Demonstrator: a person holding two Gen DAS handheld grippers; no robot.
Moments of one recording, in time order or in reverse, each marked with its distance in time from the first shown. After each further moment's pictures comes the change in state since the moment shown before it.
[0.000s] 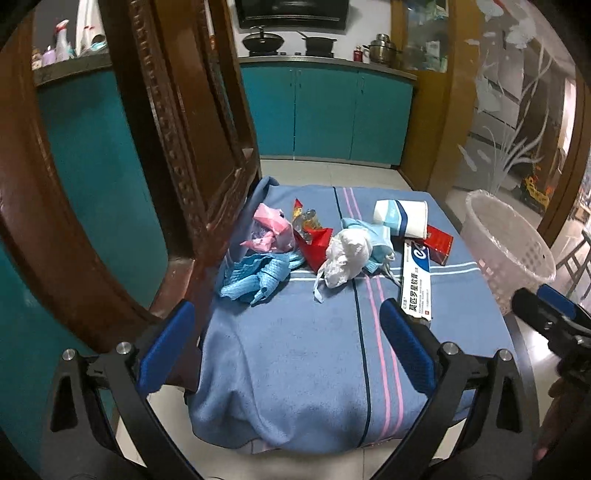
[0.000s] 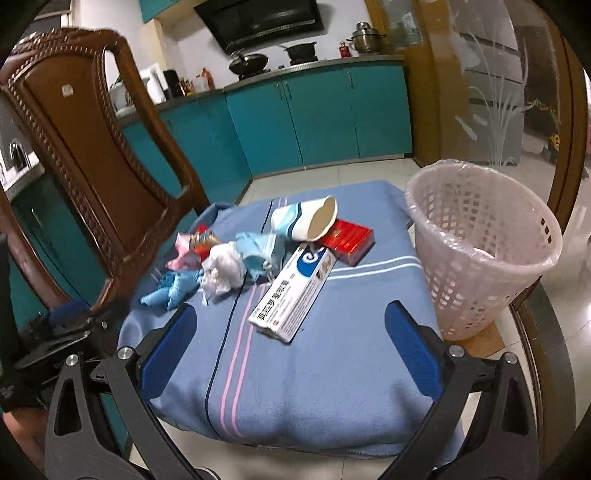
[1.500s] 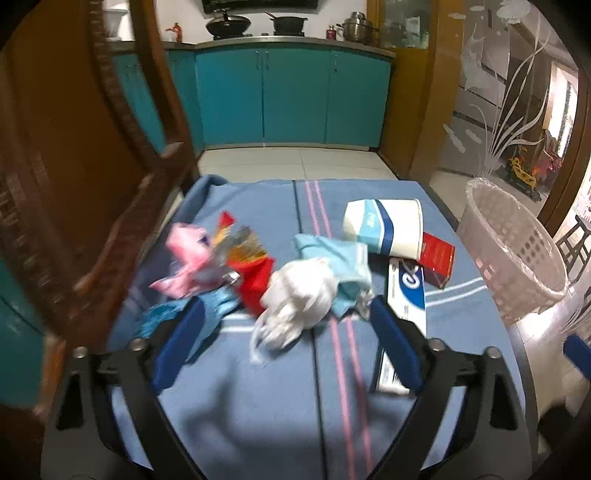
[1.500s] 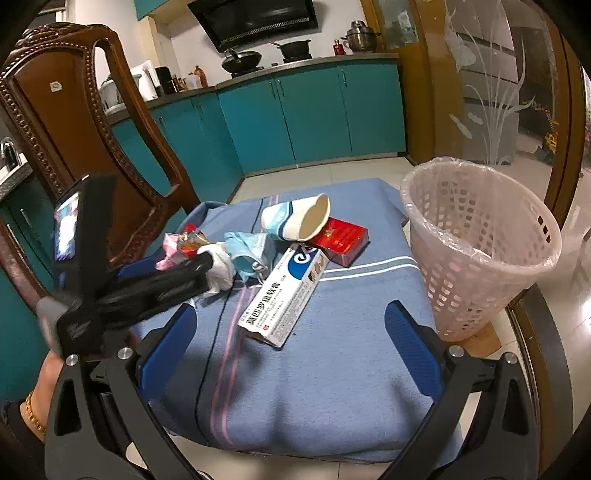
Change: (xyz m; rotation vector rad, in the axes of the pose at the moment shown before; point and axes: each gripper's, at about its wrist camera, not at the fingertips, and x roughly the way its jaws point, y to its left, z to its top) left arm 0.113 -0.051 0.042 0.063 0.072 -0.083; right arm 0.011 -0.006 0.000 0.017 0.003 -0.032
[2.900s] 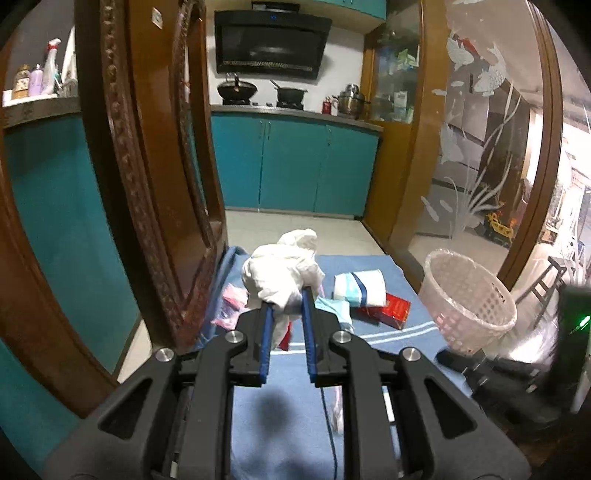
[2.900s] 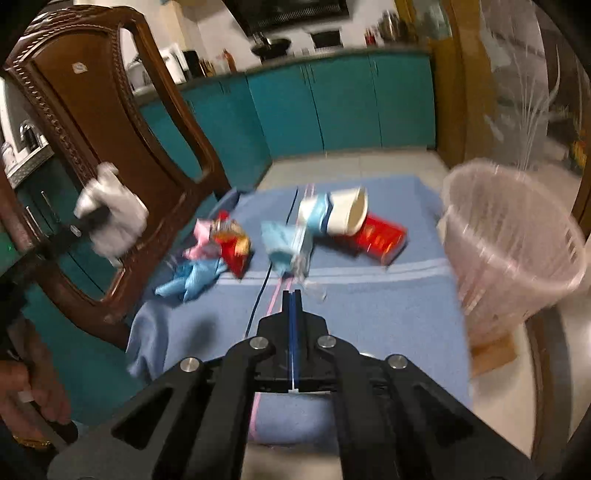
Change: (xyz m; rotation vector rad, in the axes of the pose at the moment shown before) left arm -0.128 0.040 -0.025 -0.058 -0.269 -0.079; right arm -0.006 0.023 0.012 -0.094 0.031 0.084
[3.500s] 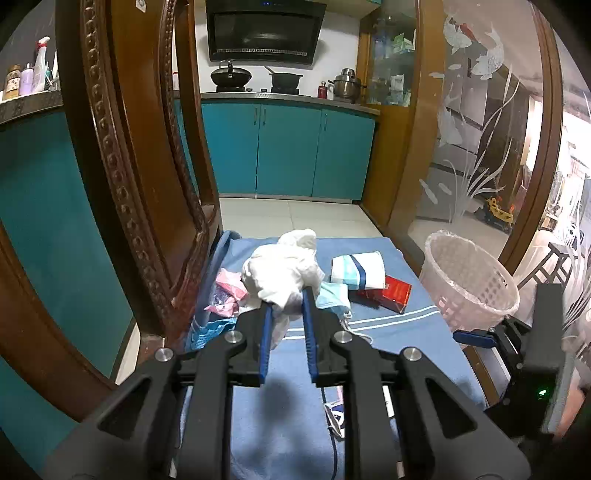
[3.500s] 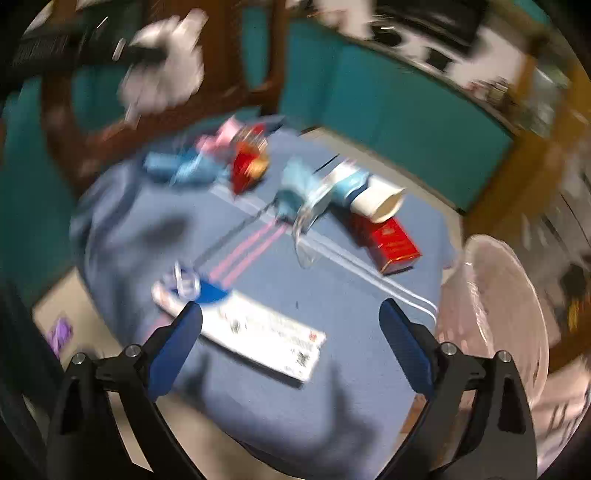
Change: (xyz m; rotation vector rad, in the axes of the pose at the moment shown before) left arm 0.010 0.000 -0.006 0.020 0.052 0.002; right arm 0.045 0.008 -0.039 -0.608 0.212 0.009
